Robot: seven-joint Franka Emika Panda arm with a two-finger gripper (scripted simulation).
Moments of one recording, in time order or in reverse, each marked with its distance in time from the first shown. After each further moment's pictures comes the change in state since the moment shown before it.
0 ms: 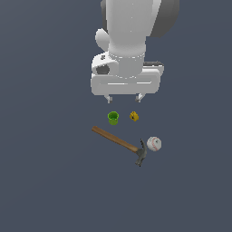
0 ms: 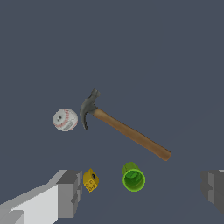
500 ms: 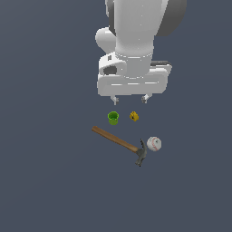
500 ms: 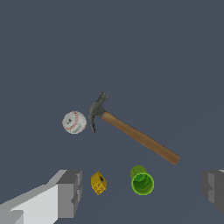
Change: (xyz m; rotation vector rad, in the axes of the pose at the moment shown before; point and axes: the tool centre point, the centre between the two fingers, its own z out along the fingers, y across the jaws) arm 0.007 -0.020 -0.002 0.022 0.012 -0.005
